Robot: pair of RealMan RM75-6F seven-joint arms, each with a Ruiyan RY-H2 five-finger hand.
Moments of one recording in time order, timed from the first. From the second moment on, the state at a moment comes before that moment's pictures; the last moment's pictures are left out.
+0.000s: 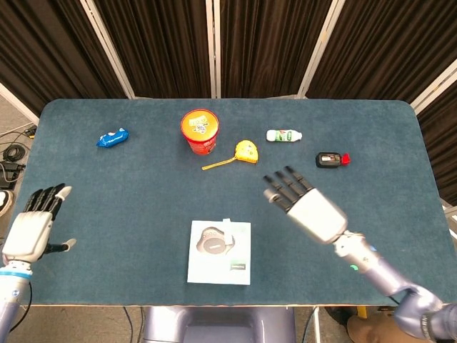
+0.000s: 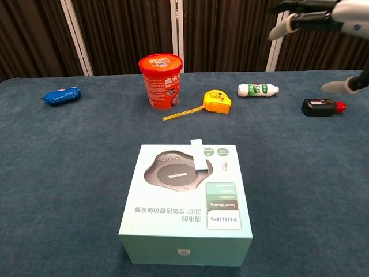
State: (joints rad) left arm -0.25 -1.06 -0.08 -1.83 1.34 1.27 0.18; right arm 0.64 -1.14 0.03 -1.60 -1.73 1.32 -0.31
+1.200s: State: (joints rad) left arm -0.89 -1.25 -0.17 -1.95 1.18 0.68 0.34; right arm 0.27 -1.12 0.08 -1.65 -1.33 1.41 -0.10
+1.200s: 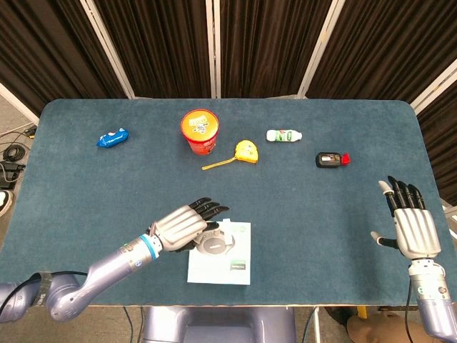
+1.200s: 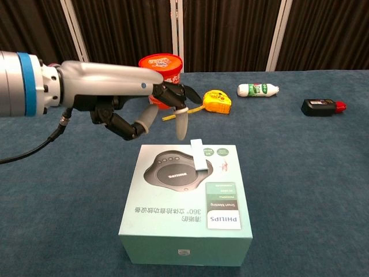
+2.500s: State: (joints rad) left arm -1.03 -1.45 -0.05 -1.89 0.93 0.84 0.57; right arm 0.23 -1.10 0.12 -1.64 -1.34 1.37 -0.07
